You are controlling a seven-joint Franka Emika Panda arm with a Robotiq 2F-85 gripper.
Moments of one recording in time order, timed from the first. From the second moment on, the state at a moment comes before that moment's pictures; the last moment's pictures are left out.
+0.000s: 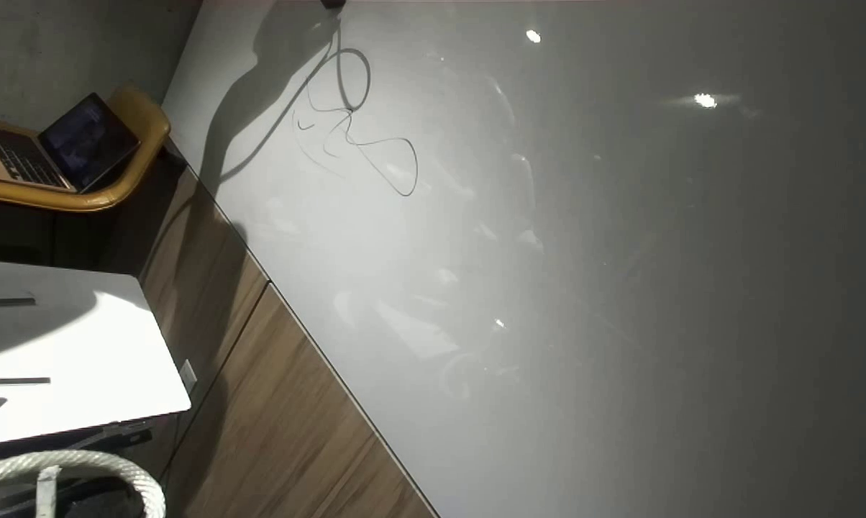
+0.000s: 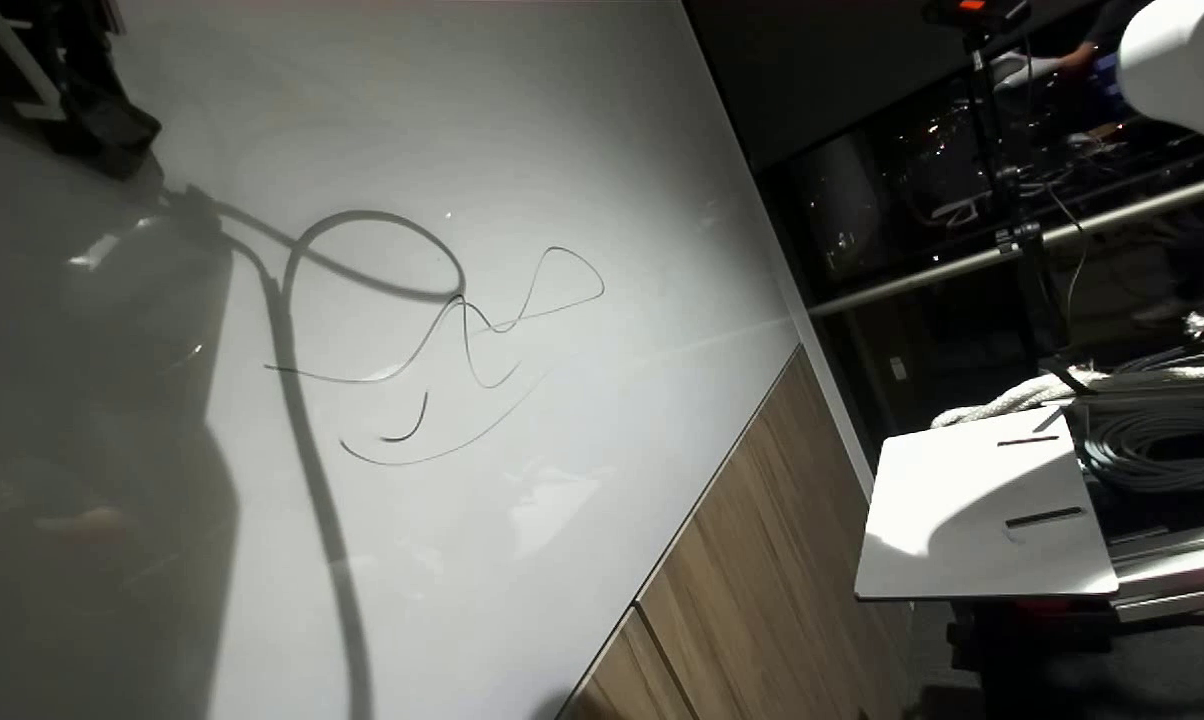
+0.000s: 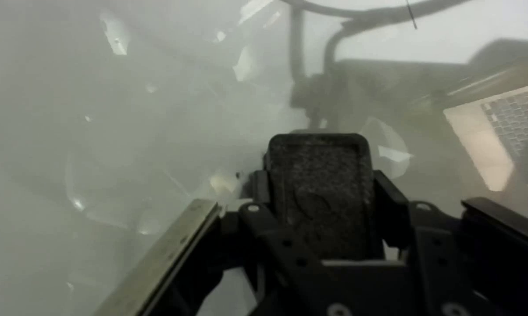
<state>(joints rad) 0.86 0.72 -0.17 -0.45 -0.65 1.68 -0.03</state>
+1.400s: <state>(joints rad) 0.83 0.80 -0.16 -0.45 -0.52 1.53 0.01</state>
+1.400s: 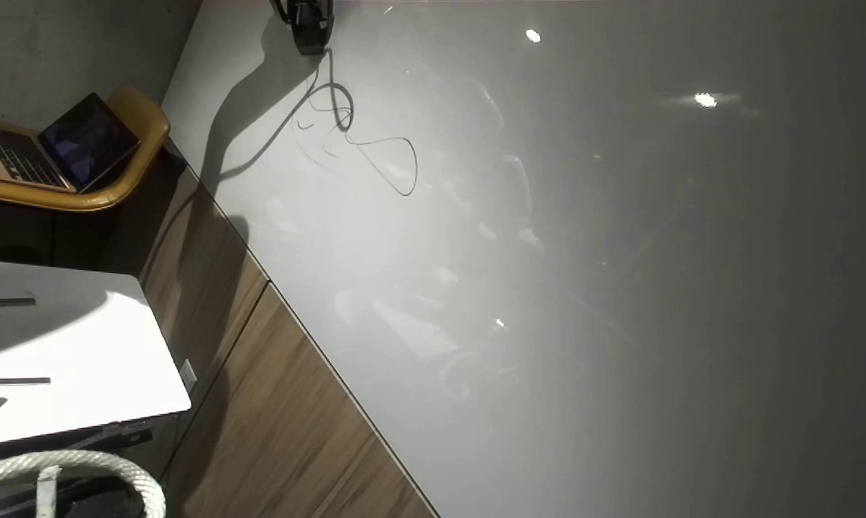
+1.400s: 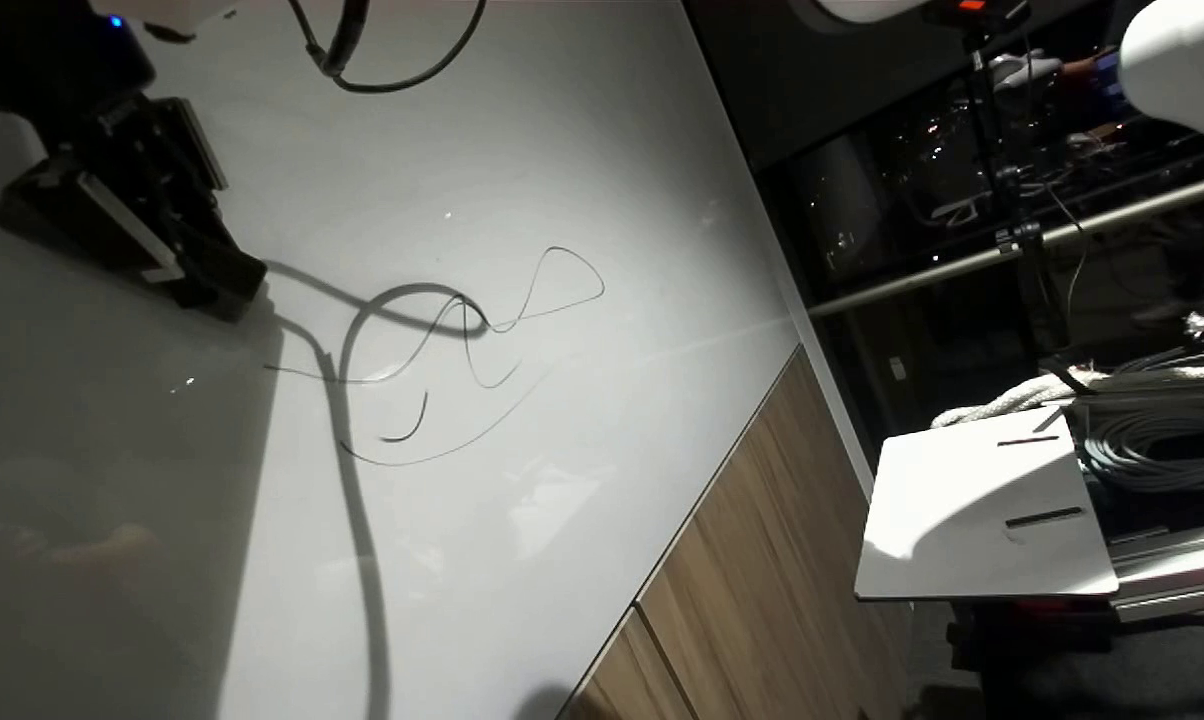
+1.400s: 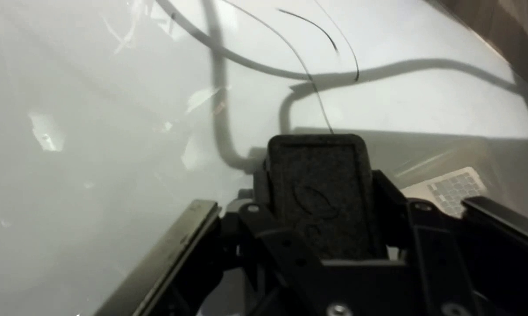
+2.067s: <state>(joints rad) 0.88 0.70 -0.15 -0.45 -0.52 1.27 -0.01</state>
